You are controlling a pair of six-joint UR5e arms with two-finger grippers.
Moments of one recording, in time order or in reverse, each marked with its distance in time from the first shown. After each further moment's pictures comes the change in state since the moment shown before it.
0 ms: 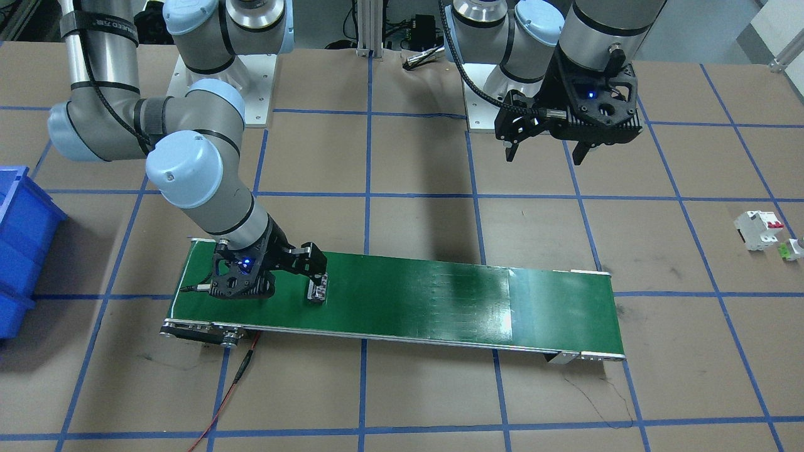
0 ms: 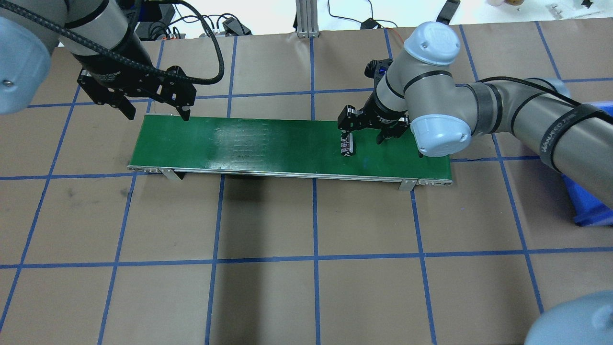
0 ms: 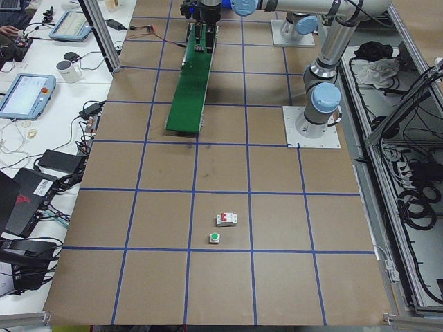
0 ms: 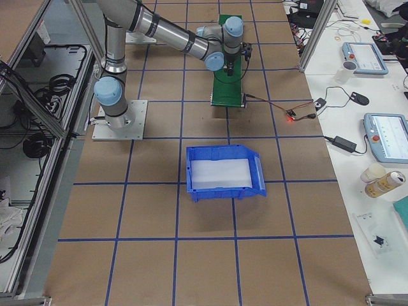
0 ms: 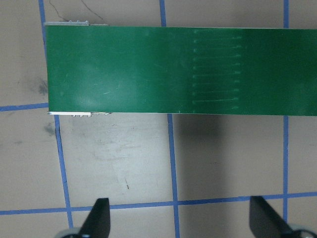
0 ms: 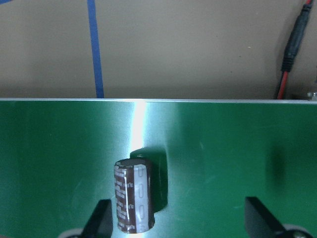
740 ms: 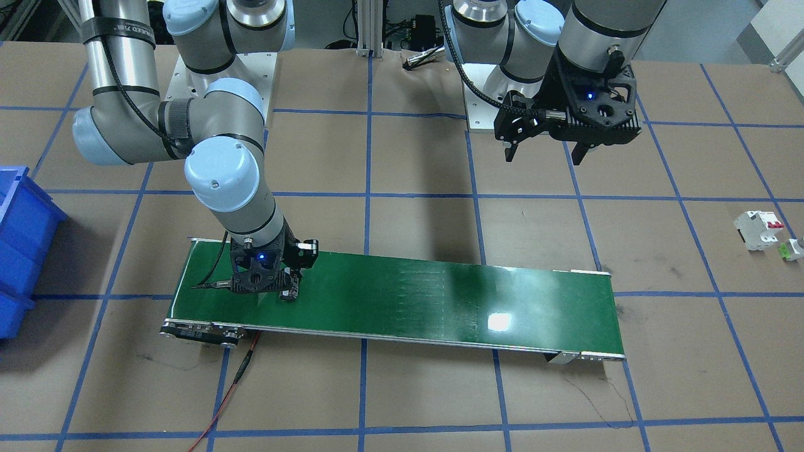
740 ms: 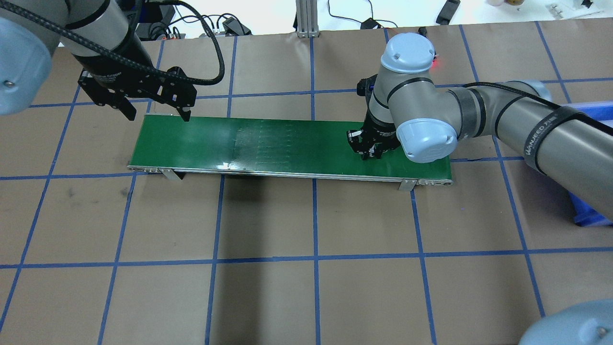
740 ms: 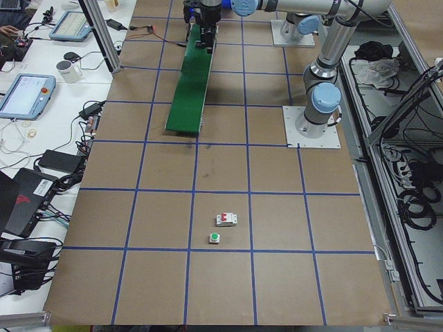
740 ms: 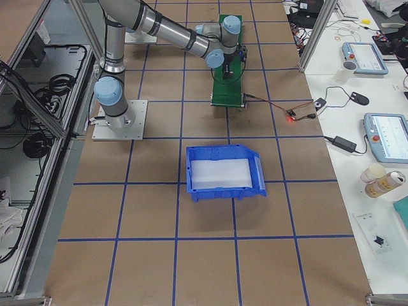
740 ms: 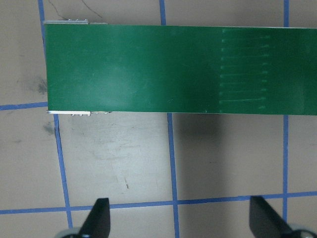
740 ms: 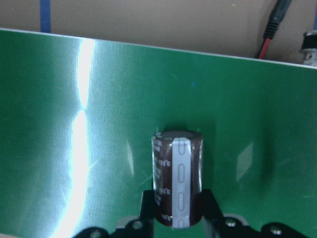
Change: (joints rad) left arm 0.000 0.000 -0.003 -0.001 -0.001 -0.002; right arm 0.049 0.011 -0.001 0.092 -0.175 -0.099
